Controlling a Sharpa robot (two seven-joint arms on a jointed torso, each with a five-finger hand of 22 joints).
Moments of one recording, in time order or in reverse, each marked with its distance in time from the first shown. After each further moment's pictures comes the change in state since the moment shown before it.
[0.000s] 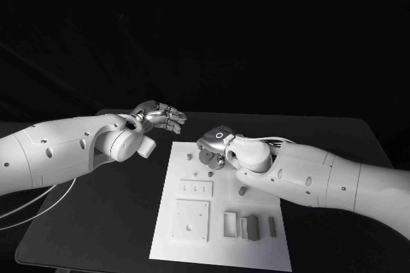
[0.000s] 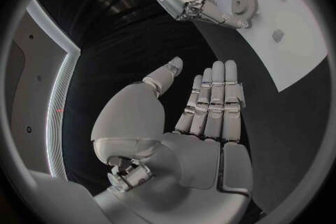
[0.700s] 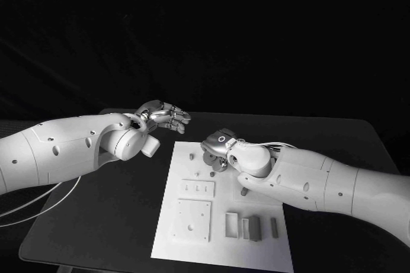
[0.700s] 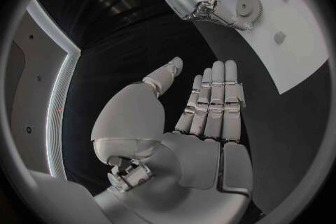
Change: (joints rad) left arm 0.000 0.007 0.000 -0.002 0.000 0.000 -0.001; left_hand 0.000 0.000 0.000 0.000 0.000 0.000 0.000 0.000 0.001 0.000 0.000 0.000 0.001 0.000 0.000 -0.002 0.002 0.000 0.000 0.000 0.000 0.001; right arm -0.016 0.025 -0.024 -0.049 -0.048 -0.029 -0.022; right_hand 0.005 -0.005 0.003 -0.003 0.001 0.002 0.002 -0.005 -0.003 0.000 0.000 -0.002 -0.002 0.001 -0.006 0.000 0.001 0.000 0.007 0.000 0.004 0.000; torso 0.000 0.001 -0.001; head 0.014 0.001
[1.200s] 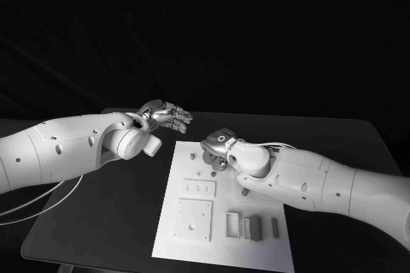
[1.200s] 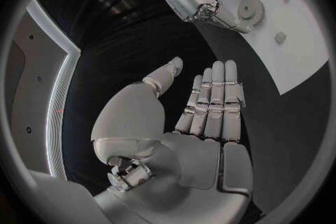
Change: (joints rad) left arm 0.000 0.004 0.000 -0.002 0.000 0.000 0.000; left_hand 0.000 0.000 0.000 0.000 0.000 0.000 0.000 -0.004 0.000 0.000 0.000 0.000 0.001 0.000 0.000 0.000 0.001 0.000 0.000 0.000 0.000 0.001; right arm -0.004 0.019 0.000 -0.022 -0.001 -0.013 -0.002; right_hand 0.003 -0.003 0.003 -0.003 -0.001 0.000 0.000 -0.002 -0.002 0.000 0.000 0.002 0.001 0.000 0.000 0.000 0.000 0.000 -0.003 -0.003 0.000 0.000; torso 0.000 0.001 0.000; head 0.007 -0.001
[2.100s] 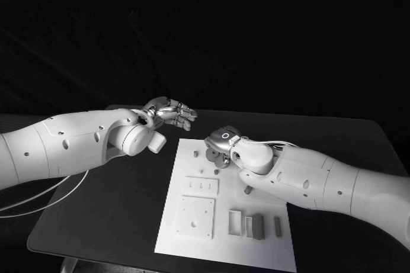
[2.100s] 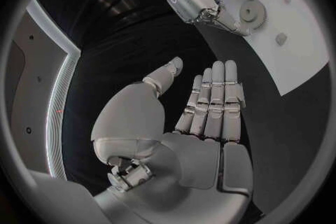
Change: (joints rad) left arm 0.000 0.005 0.000 -0.002 -0.001 0.000 -0.002; left_hand 0.000 0.000 0.000 0.000 0.000 0.000 0.000 0.000 0.001 0.000 0.000 -0.004 0.001 0.000 0.000 -0.004 0.002 0.000 0.000 0.000 0.000 0.001; right arm -0.004 0.017 -0.001 -0.036 0.038 -0.017 0.011; right_hand 0.018 -0.035 0.005 0.052 0.001 0.014 0.032 -0.021 -0.017 0.004 -0.004 0.000 -0.005 0.006 -0.002 -0.008 0.002 0.000 0.006 -0.002 0.000 0.000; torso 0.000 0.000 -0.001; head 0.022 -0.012
